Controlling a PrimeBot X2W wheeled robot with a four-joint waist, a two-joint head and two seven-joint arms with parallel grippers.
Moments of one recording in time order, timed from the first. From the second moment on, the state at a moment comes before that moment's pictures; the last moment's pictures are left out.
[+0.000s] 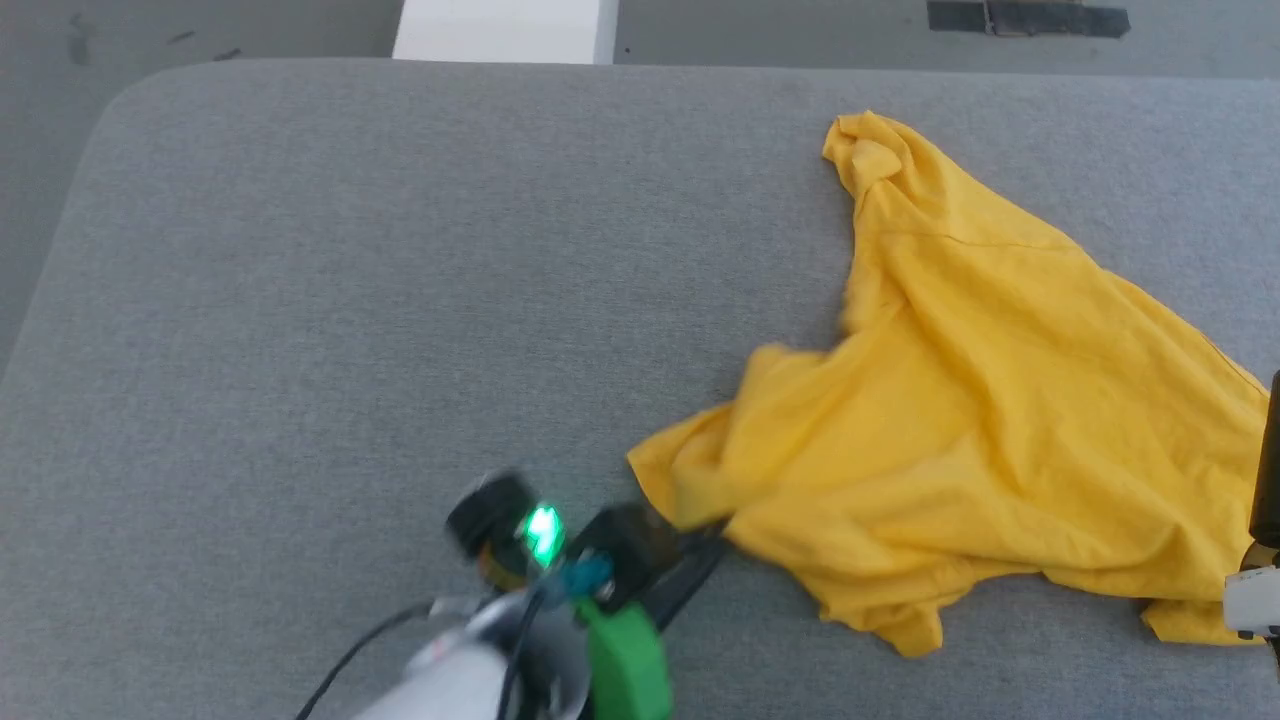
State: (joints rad) left arm -0.40 0.40 -0.89 -0.08 -0.43 -0.10 0.13; right arm 0.02 -0.05 -0.38 -0.23 0.22 0.13 0.02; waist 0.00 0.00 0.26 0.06
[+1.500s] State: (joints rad) left arm -0.44 0.34 -0.82 0.21 -0.58 -0.01 0.18; right arm 0.03 -0.05 -0.34 -0.21 0.23 0.13 0.05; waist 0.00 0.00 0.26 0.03
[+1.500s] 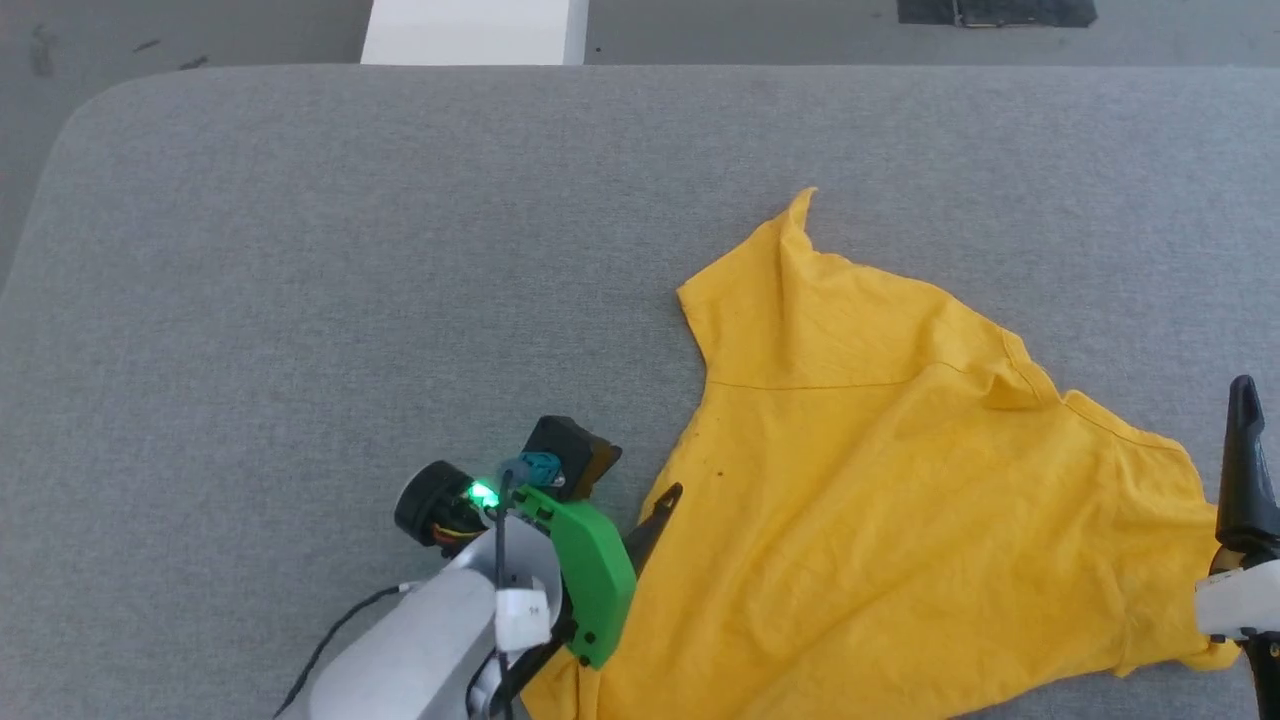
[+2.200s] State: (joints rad) left arm -0.52 0.32 -0.61 0.37 -0.68 0.08 -0.03; right arm 0.03 -0.05 -0.36 -0.21 0.23 0.13 0.05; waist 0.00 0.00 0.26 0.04
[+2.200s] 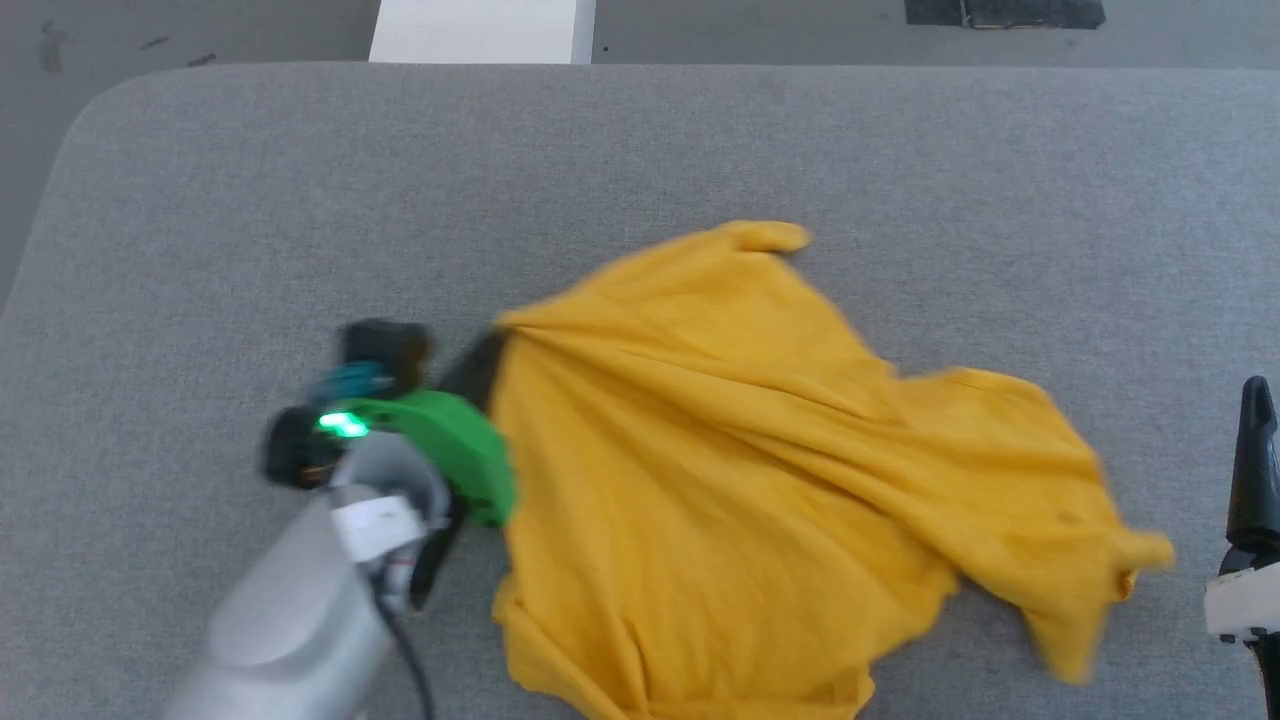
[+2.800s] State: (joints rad) left arm -0.07 0.40 -0.32 -0.08 -0.81 0.32 -0.24; right arm 0.02 -0.05 -0.35 -0.20 0.24 0.13 0.05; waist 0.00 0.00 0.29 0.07
